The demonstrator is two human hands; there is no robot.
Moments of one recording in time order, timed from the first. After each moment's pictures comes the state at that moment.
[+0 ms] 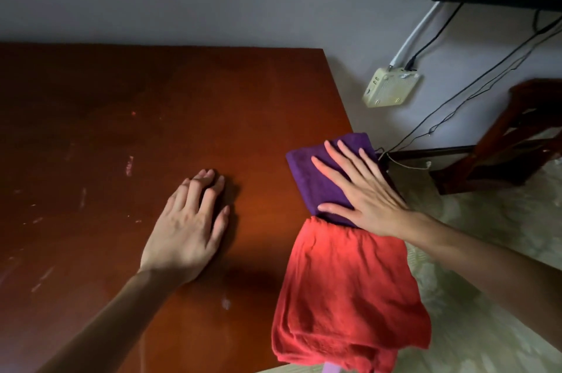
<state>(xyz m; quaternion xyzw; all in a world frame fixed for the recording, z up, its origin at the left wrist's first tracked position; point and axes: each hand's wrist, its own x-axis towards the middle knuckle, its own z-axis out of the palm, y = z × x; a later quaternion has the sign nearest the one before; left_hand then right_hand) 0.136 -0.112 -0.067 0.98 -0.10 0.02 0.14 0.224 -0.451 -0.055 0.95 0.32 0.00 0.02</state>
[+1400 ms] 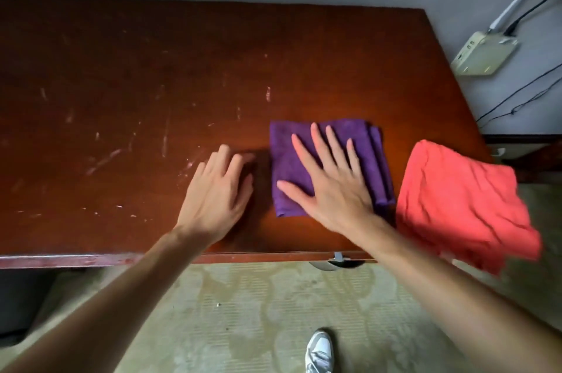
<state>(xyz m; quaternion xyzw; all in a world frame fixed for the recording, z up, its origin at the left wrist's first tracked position) 0.003 0.024 -0.048 0.98 -0.04 0.09 0.16 0.062 -0.194 -0.061 0.97 0.23 0.00 -0.06</state>
